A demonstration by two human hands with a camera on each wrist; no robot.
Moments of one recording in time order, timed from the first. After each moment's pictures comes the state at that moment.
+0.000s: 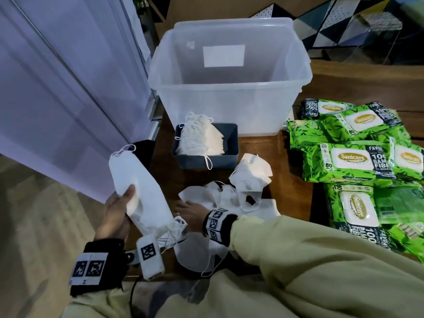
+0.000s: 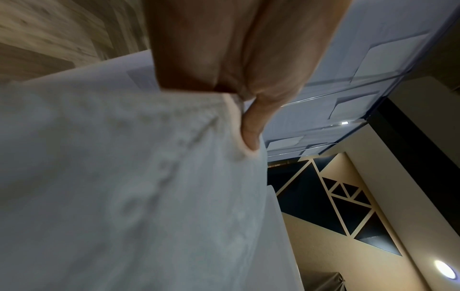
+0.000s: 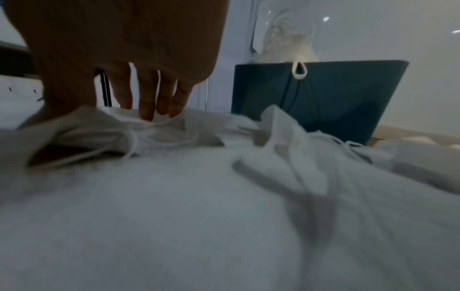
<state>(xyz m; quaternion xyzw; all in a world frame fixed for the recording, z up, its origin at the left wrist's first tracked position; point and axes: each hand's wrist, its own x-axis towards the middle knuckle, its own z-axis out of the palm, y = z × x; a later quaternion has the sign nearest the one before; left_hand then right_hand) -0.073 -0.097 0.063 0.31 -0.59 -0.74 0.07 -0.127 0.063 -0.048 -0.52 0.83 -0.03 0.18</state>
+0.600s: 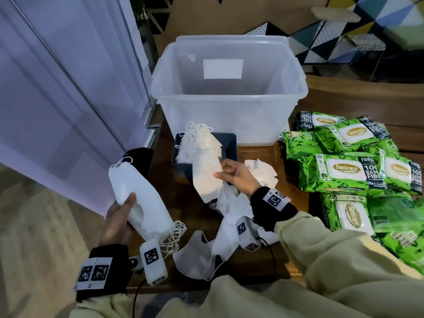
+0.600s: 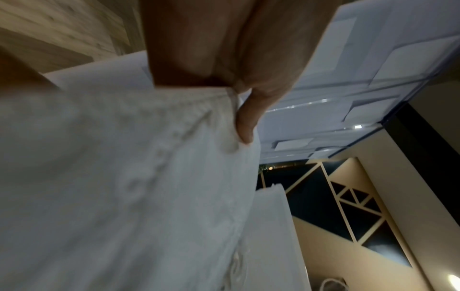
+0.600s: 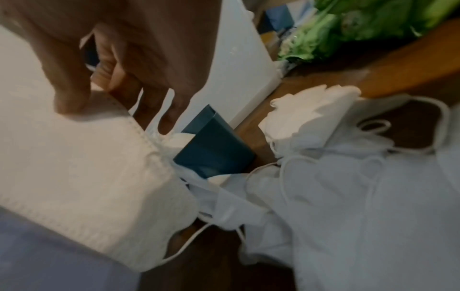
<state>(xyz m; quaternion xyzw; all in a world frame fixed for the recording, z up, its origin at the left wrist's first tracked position) -0.077 -0.096 0.056 0.32 -0.56 -0.76 0.06 -0.191 0.165 0.031 -0.09 0.72 -0.66 0.19</state>
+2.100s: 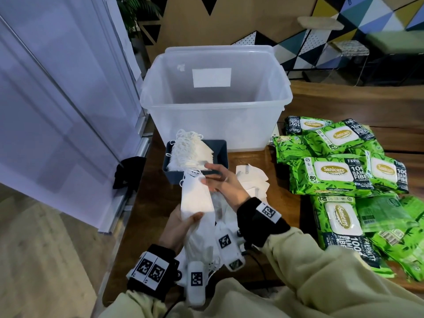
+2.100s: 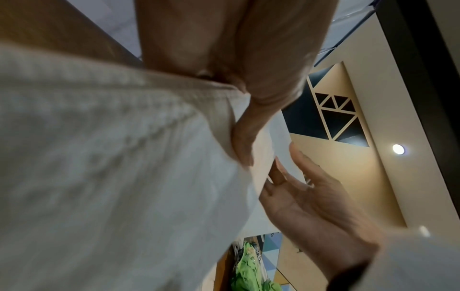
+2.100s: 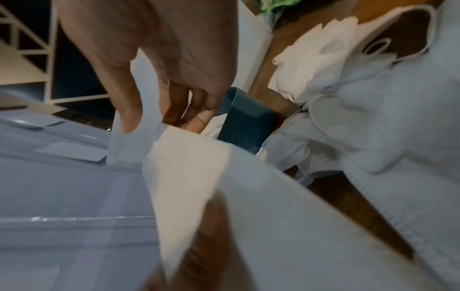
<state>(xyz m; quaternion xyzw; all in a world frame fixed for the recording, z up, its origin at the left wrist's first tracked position) -0.087 0.010 0.027 0.16 -0.61 -0.77 -0.14 -0.170 0.151 0.053 0.03 0.62 -0.76 0.19</state>
